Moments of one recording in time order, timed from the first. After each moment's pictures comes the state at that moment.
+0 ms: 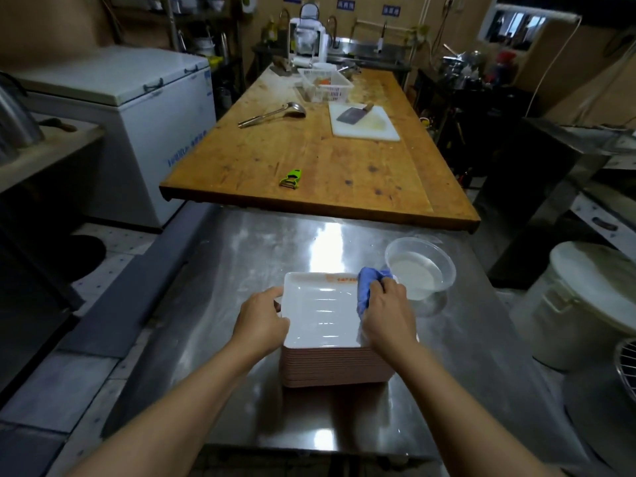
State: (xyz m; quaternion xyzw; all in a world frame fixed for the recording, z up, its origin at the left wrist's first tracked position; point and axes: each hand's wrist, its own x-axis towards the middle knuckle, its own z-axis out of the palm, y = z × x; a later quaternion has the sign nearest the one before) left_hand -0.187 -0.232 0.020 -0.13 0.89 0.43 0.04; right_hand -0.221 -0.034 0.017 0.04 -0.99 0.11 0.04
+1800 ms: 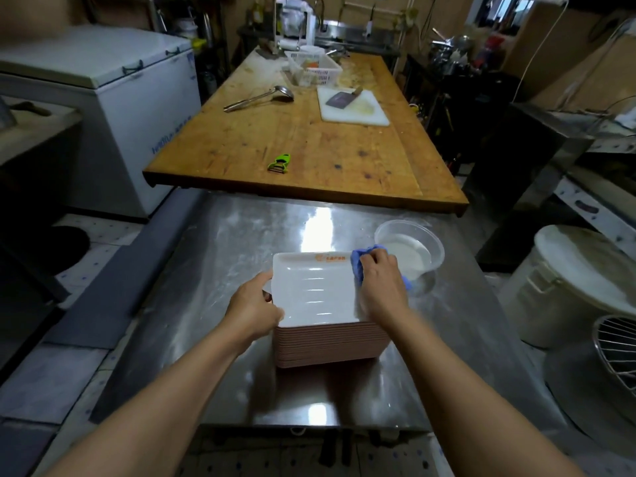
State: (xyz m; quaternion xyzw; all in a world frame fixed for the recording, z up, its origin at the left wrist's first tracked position) left_hand -0.177 -0.228 0.018 -0.16 0.84 0.52 0.09; right_hand -0.235 -0.029 0.016 0.05 -0.99 0.12 0.06
